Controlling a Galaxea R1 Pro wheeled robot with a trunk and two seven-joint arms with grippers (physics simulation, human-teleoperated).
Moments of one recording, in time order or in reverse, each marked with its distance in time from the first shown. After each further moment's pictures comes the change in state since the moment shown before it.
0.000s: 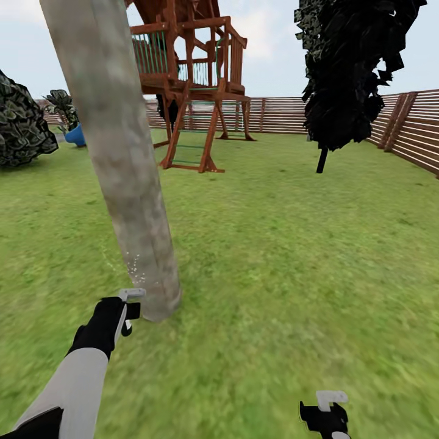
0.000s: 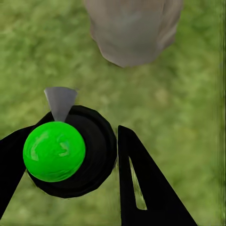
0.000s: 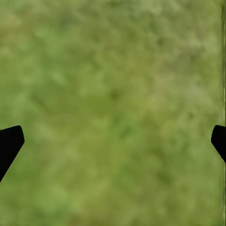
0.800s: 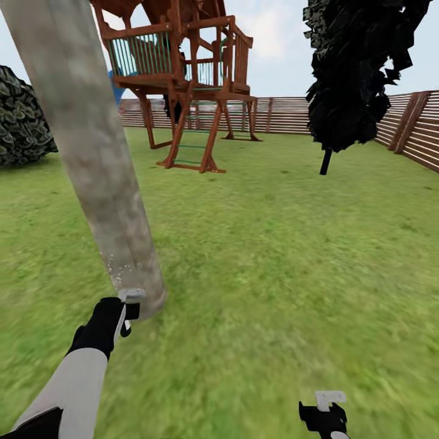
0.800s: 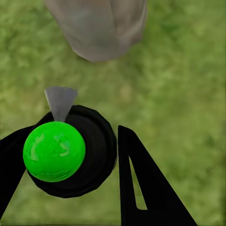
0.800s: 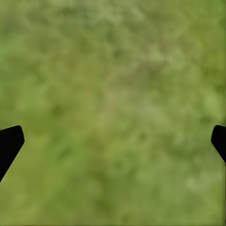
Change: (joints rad) left arm 0.001 0.002 0.004 0.000 -0.004 0.002 0.000; right arm 0.000 0.004 0.001 0.000 0.001 0.003 0.000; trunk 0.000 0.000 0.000
